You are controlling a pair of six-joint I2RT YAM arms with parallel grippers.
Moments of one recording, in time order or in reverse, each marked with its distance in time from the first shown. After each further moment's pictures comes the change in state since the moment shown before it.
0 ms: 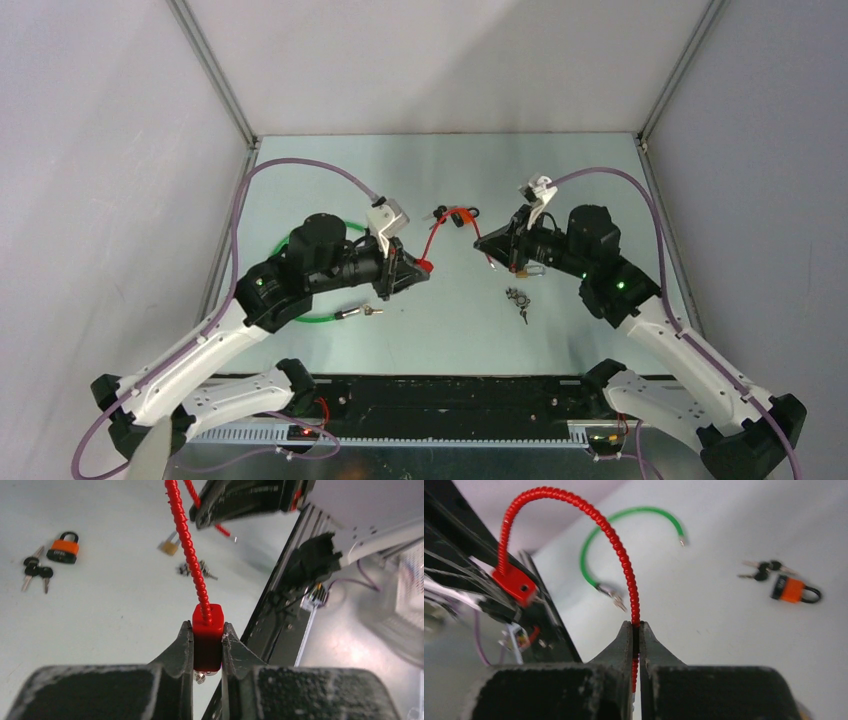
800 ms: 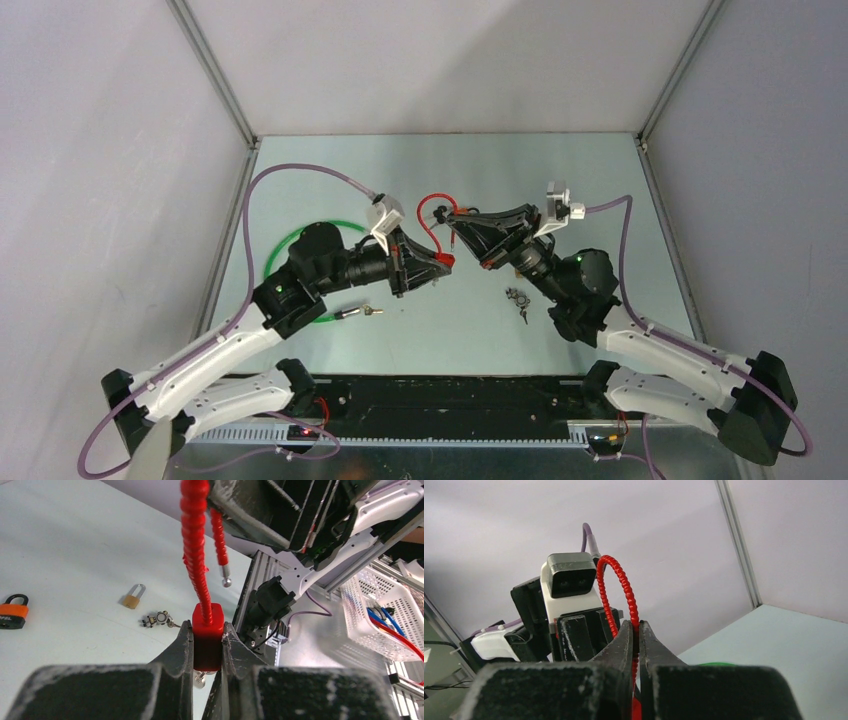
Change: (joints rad) left arm 0.000 -0.007 -0.165 0.443 0.124 -0.150; right arm 0.291 0.050 -0.196 0.964 0.329 0.285
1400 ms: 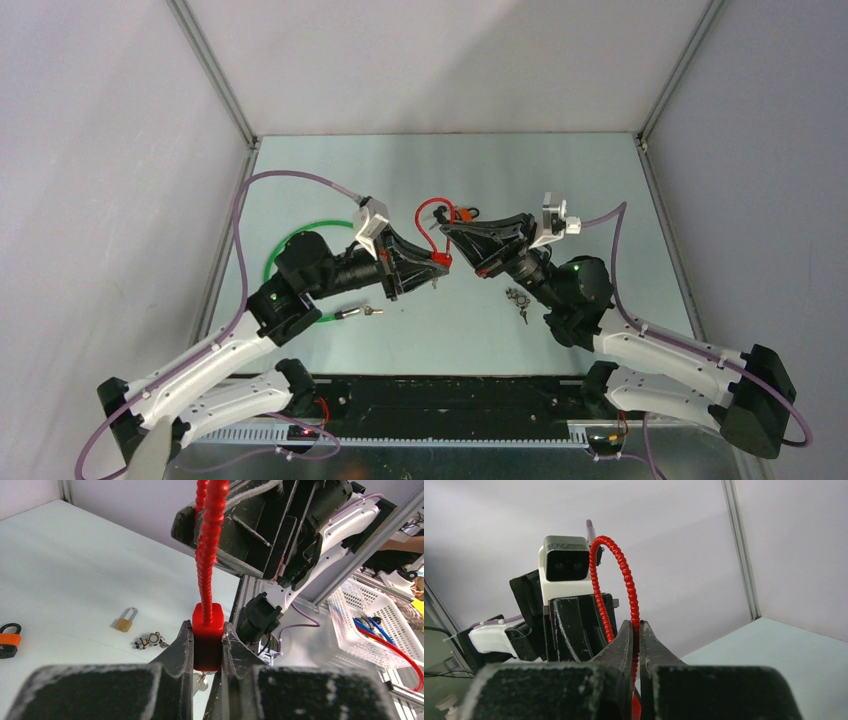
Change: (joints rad) left arm 0.000 -0.063 -0.060 0.132 0.028 -0.041; right arm 0.065 0.024 -0.033 0.101 0.025 -0.103
